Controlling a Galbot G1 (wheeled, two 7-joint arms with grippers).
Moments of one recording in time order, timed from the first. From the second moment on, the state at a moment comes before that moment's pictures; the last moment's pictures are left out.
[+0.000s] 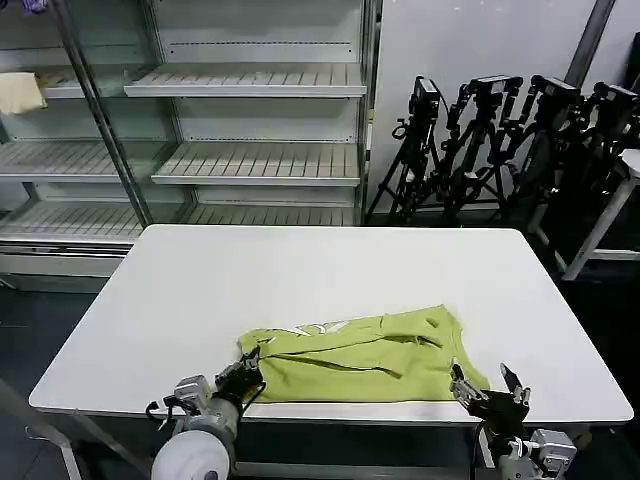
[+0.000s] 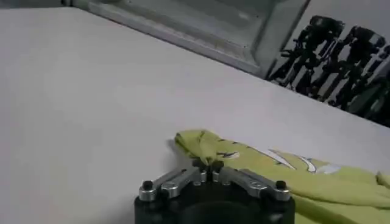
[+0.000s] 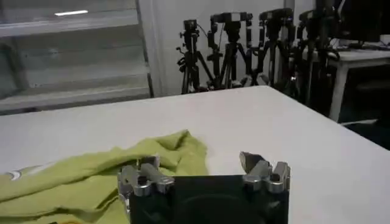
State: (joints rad) left arm 1.30 -1.24 -0.29 -2.11 -0.81 0.49 -0.55; right arm -1.68 1.32 0.61 2.36 0.40 -0.42 0.26
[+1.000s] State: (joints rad) left arm 1.26 -1.03 -0.61 -2.24 -1.37 0.51 -0.57; right arm -1.71 1.34 0.59 2.37 0.36 -0.41 0.26
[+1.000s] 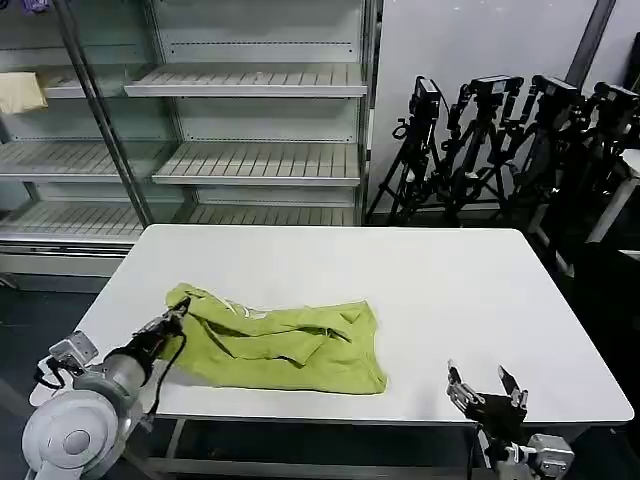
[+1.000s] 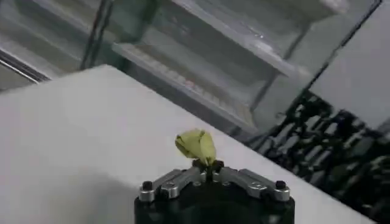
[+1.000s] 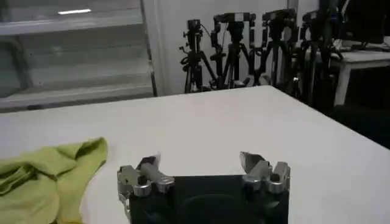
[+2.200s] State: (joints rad) left arm 0.98 -1.35 -0.04 -2.01 -1.20 0.49 -0.62; right arm -1.71 1.42 0.58 2.35 0.30 -0.37 0.25
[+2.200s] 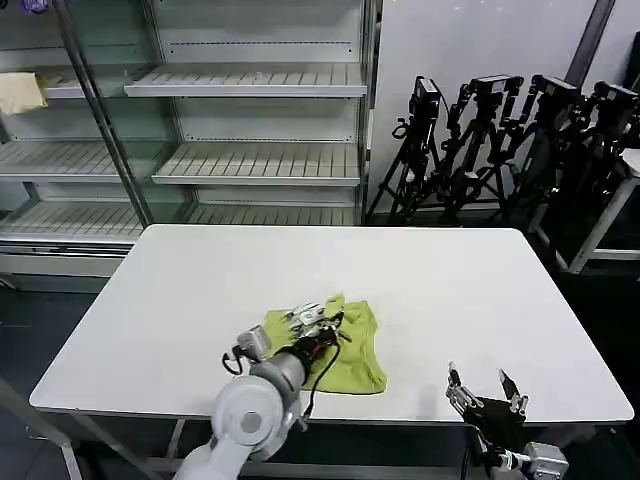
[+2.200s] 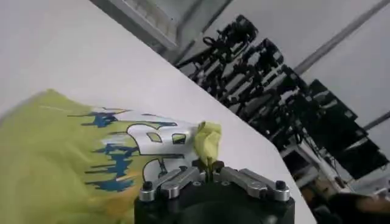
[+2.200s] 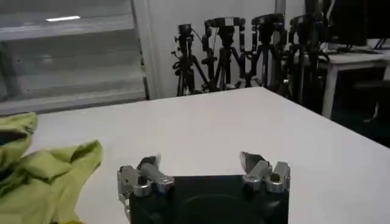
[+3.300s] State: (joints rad) left arm 1.08 -1.25 -0.14 -2.09 -1.00 0.48 -0.46; right arm -1.66 1.41 0.54 2.33 0.30 -0.39 0.24
